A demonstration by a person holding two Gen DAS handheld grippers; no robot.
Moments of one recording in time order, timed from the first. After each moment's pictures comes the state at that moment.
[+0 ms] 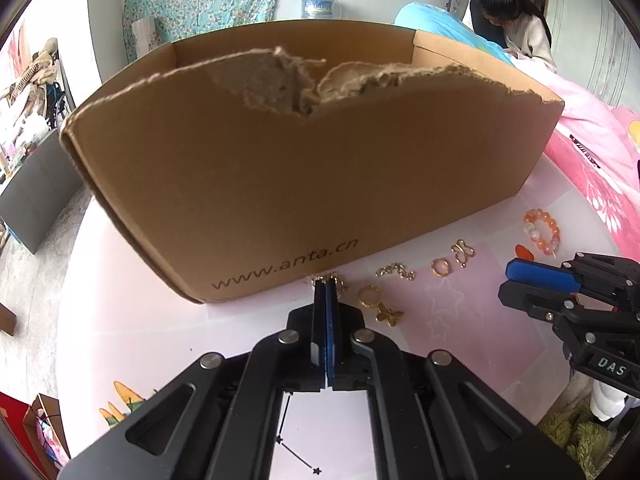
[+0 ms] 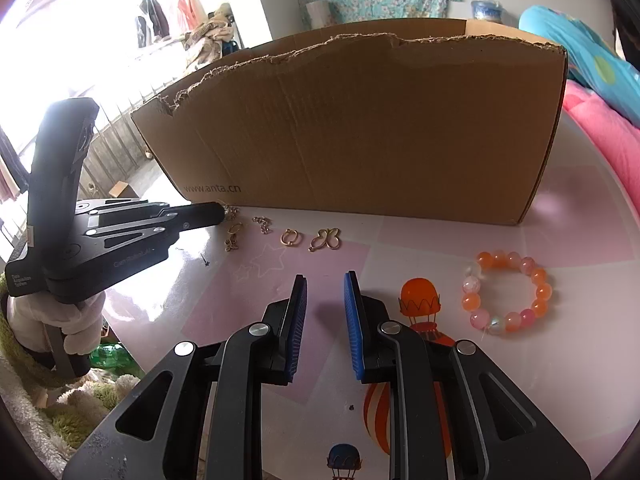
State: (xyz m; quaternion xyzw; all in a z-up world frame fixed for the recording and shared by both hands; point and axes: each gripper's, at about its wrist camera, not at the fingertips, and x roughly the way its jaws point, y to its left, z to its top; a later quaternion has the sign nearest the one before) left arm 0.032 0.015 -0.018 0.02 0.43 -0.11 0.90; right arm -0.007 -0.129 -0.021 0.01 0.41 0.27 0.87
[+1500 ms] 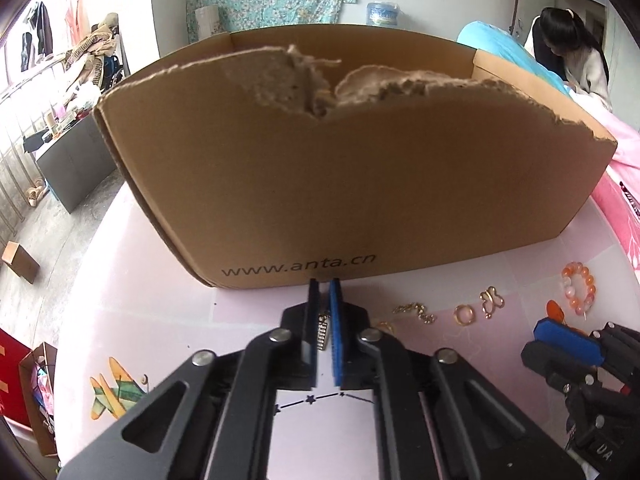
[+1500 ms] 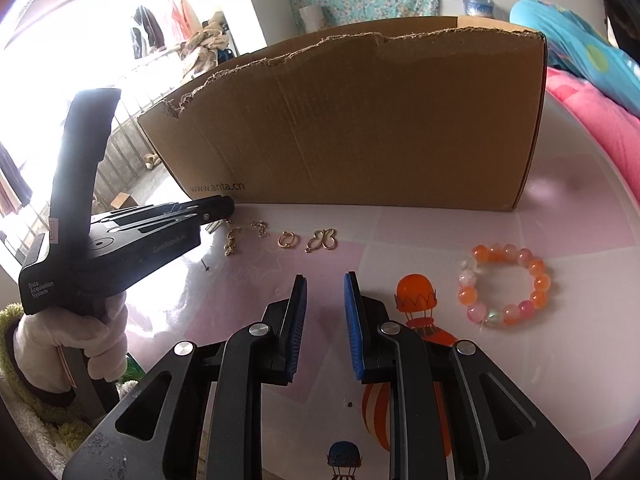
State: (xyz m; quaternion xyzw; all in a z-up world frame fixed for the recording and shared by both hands) left arm 0.032 0.003 -0.020 -0.01 0.42 0.01 0.91; right arm -0.017 -0.143 -0.022 0.03 0.41 0.26 0.87
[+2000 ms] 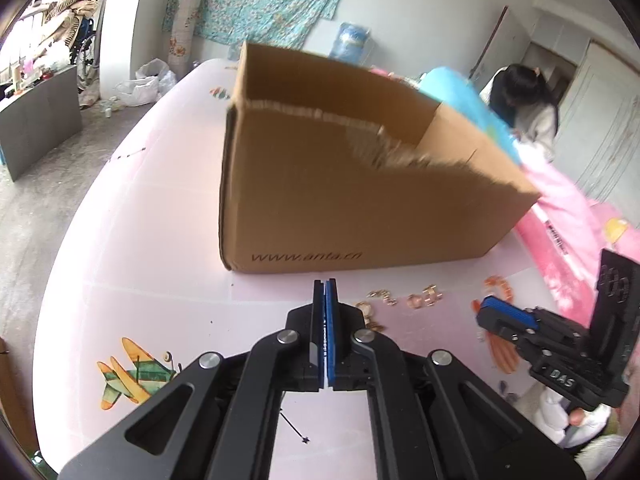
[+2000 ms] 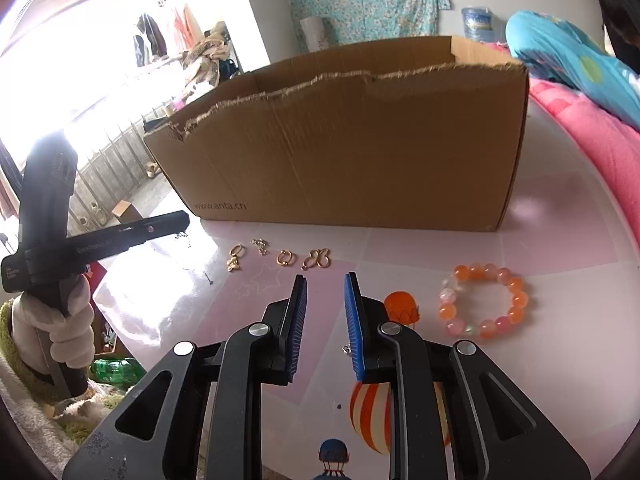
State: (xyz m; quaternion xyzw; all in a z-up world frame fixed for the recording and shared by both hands) left arm -0.005 0.061 0.010 -0.13 0.39 -0.12 0.90; right arm -0.023 -0.162 -0.006 0.03 0.39 0.27 0.88
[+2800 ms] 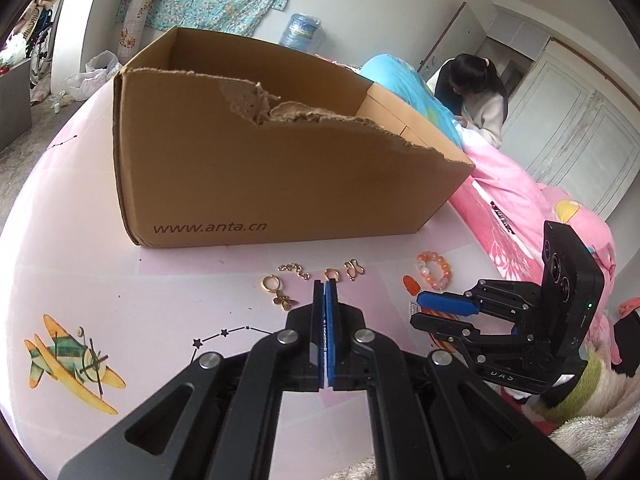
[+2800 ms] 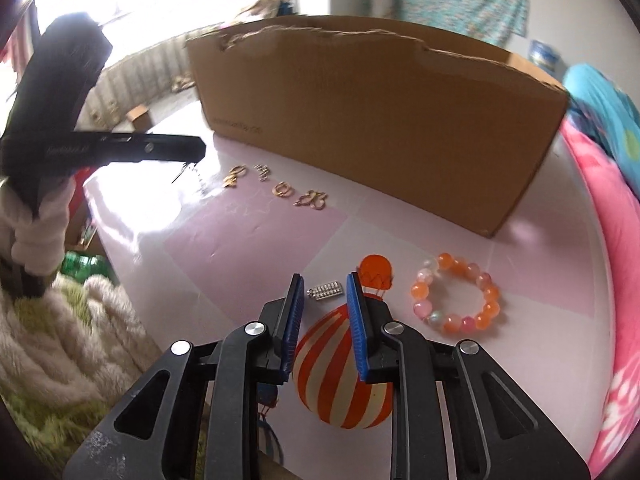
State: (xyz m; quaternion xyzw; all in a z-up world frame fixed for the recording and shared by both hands) left arm -0.013 0.026 0.005 -0.15 0.39 -0.21 0.88; right arm -0.020 -0.162 -0.022 -0.15 0.40 0.34 0.84
